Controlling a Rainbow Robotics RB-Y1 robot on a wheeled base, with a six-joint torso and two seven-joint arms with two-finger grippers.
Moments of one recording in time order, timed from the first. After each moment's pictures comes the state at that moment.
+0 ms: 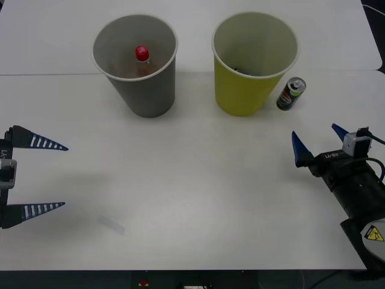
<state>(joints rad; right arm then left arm) -0.04 -0.96 0.68 -1.65 1.64 0.54 -0.92 0.26 1.13 0.26 -2.01 -1.31 -1.13 -0.09</state>
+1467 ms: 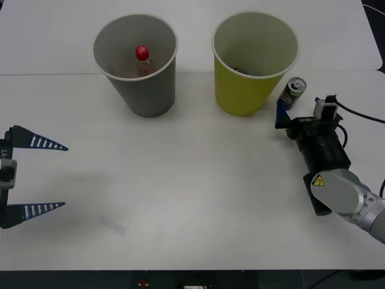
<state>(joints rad) -0.42 -0.65 0.71 -1.12 1.68 0.55 -1.00 0.26 1.13 0.26 -2.01 -1.31 -1.13 -0.09</state>
